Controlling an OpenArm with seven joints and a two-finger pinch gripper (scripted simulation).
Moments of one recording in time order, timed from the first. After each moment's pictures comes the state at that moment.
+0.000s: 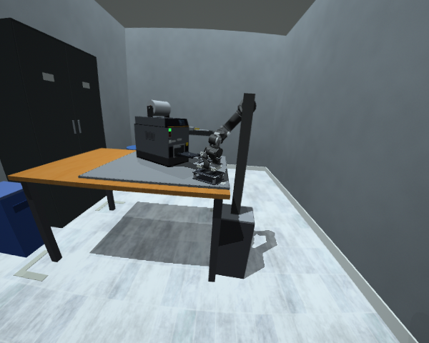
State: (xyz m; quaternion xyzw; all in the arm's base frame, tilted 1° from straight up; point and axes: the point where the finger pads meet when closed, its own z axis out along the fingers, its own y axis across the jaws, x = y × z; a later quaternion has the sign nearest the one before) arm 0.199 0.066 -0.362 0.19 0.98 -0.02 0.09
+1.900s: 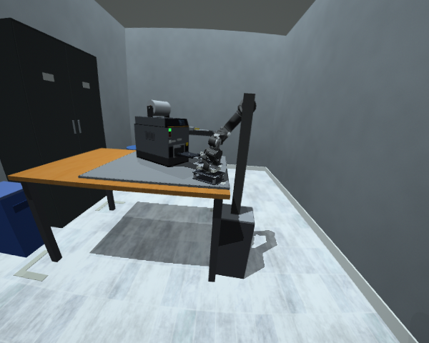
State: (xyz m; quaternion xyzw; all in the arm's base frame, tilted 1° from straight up) arm 0.200 0.066 -0.372 0.19 0.98 -0.02 0.09
